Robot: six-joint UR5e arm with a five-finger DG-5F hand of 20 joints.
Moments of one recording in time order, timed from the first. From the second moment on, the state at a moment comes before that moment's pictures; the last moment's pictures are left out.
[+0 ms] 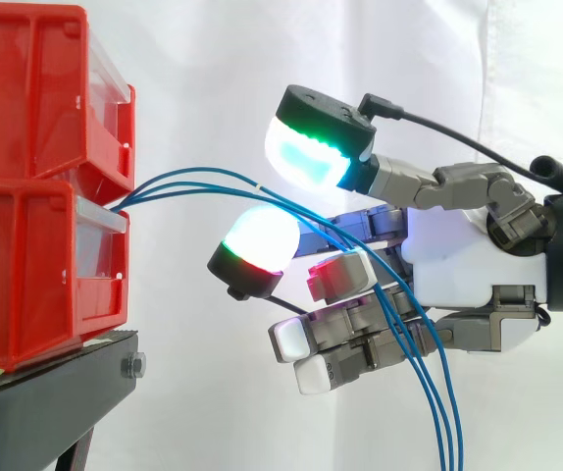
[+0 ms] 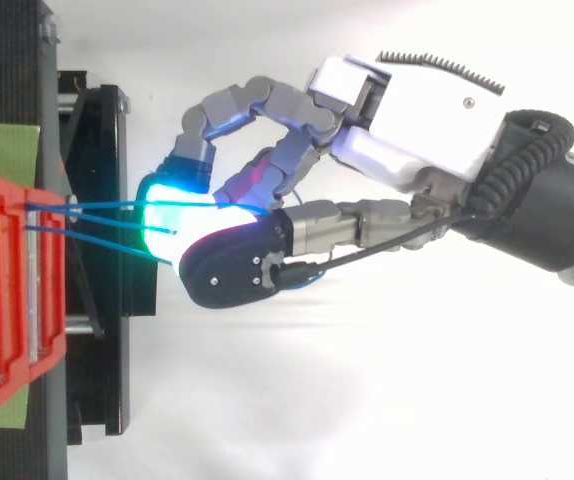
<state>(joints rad) 0.22 -2.29 -1.19 -2.77 -1.03 -0.09</state>
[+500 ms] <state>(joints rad) 0.22 -2.29 -1.19 -2.78 -1.03 -0.08</state>
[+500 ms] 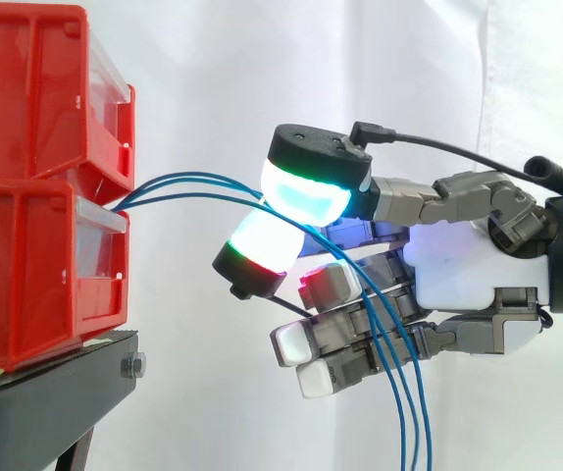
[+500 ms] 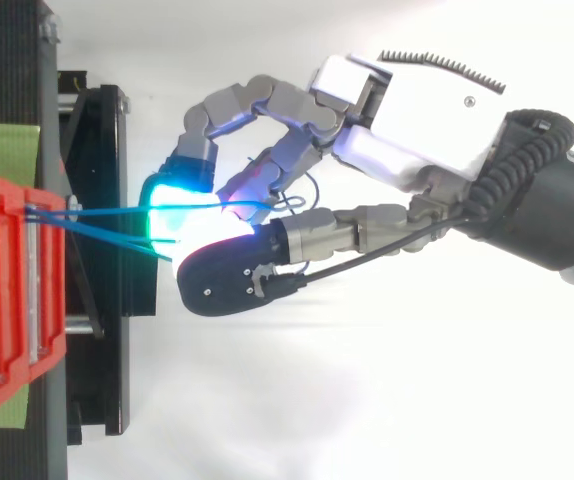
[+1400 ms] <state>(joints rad) 0.22 -2.29 -1.16 -2.84 -1.04 -0.03</state>
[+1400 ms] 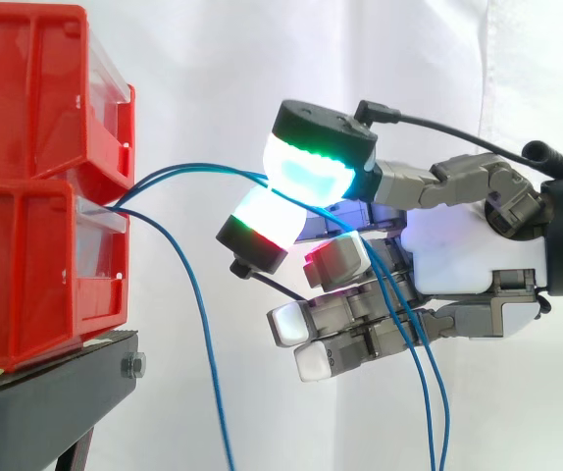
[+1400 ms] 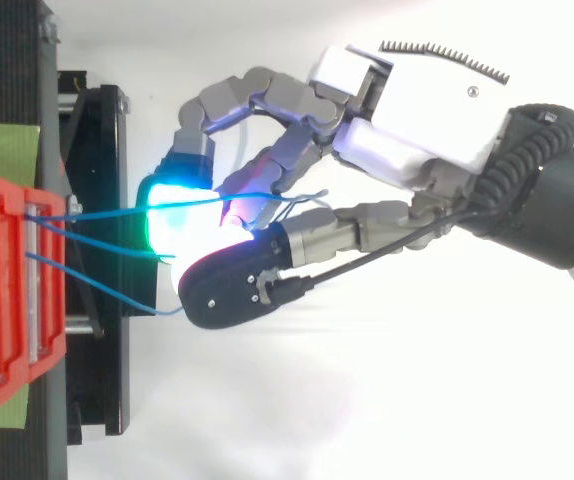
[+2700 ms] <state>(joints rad) 0.21 -2.25 -1.15 -2.97 -1.05 0.02</state>
